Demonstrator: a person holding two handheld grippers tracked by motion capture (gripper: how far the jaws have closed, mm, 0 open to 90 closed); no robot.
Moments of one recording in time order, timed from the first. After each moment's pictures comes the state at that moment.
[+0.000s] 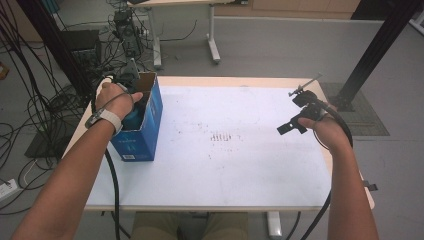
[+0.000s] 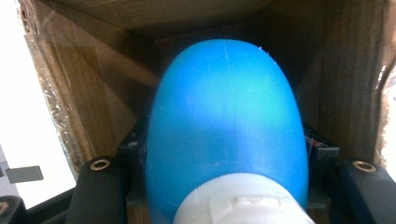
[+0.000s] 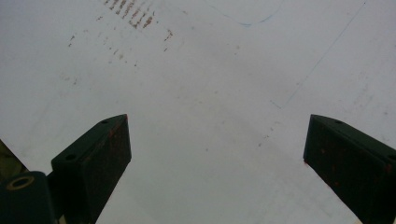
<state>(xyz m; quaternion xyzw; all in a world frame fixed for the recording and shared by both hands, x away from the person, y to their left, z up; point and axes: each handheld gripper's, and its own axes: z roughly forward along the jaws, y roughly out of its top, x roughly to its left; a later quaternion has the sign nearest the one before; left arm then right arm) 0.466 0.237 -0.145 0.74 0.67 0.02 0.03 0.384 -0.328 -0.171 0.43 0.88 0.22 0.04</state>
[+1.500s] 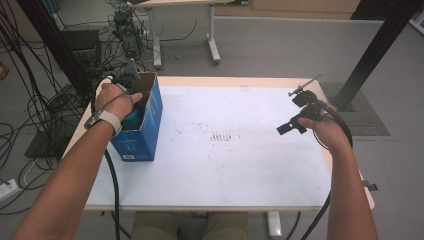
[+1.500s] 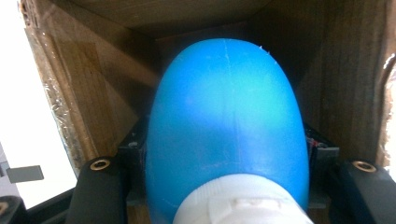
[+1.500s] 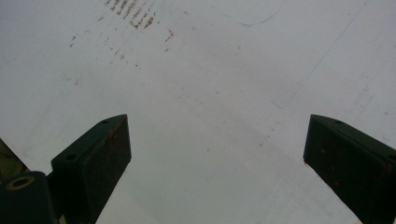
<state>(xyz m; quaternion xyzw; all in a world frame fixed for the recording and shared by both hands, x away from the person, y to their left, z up) 0.463 0.238 -0.145 0.74 0.67 0.02 0.03 0.383 -0.327 -0.170 0.43 0.87 0.22 0.04</state>
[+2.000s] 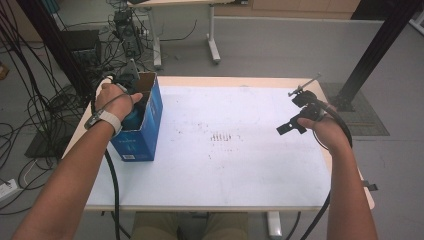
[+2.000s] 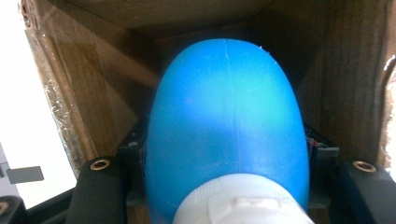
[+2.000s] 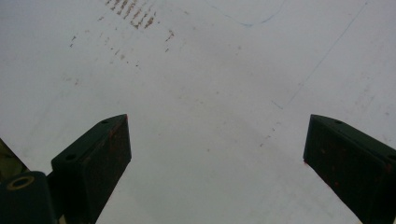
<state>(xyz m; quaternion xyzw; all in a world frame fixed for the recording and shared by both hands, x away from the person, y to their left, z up) 0.463 0.238 -0.145 0.74 0.67 0.02 0.03 0.383 -0.327 -0.171 0.43 0.87 0.22 0.04</state>
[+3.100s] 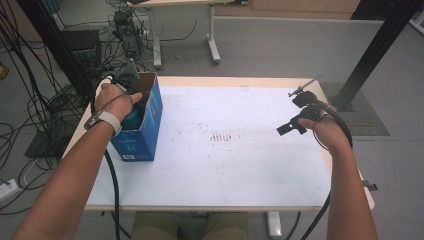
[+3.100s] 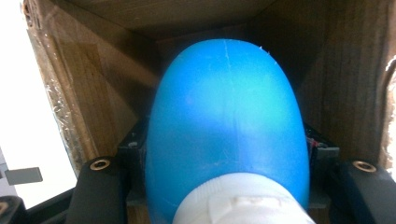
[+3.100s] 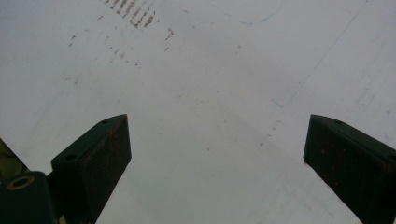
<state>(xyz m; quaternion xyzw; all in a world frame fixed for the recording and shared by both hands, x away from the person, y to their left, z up) 0.461 0.240 -0.146 0.74 0.67 0.02 0.04 0.383 -0.328 -0.172 0.43 0.87 0.22 0.03</state>
